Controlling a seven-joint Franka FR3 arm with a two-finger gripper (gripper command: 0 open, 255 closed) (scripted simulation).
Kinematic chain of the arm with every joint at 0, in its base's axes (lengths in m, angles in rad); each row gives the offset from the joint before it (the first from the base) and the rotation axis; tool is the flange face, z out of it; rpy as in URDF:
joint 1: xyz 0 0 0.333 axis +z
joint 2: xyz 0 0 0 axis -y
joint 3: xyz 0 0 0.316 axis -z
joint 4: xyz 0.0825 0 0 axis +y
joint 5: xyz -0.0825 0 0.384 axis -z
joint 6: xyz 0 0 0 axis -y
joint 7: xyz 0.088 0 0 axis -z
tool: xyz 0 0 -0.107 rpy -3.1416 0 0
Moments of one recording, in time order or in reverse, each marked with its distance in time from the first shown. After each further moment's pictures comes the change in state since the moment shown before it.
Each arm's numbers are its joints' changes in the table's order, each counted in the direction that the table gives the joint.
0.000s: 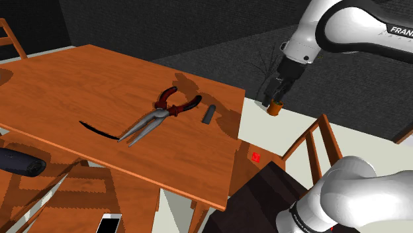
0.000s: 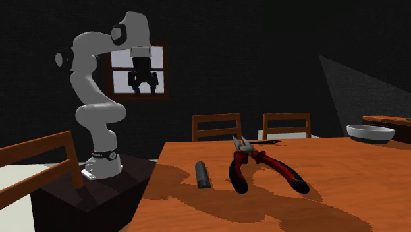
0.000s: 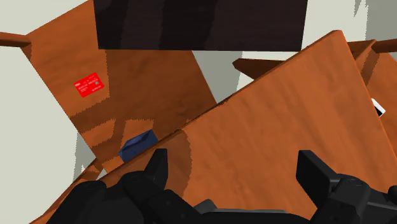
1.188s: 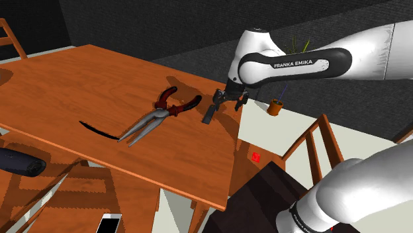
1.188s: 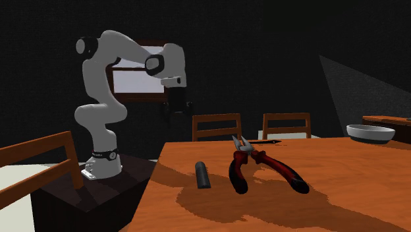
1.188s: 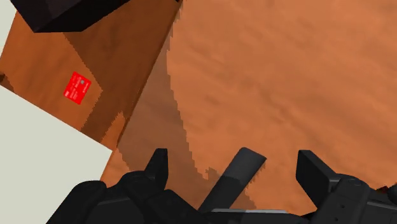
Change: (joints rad) arm -0.129 -0.485 -0.221 -0.031 0.059 0.521 0.587
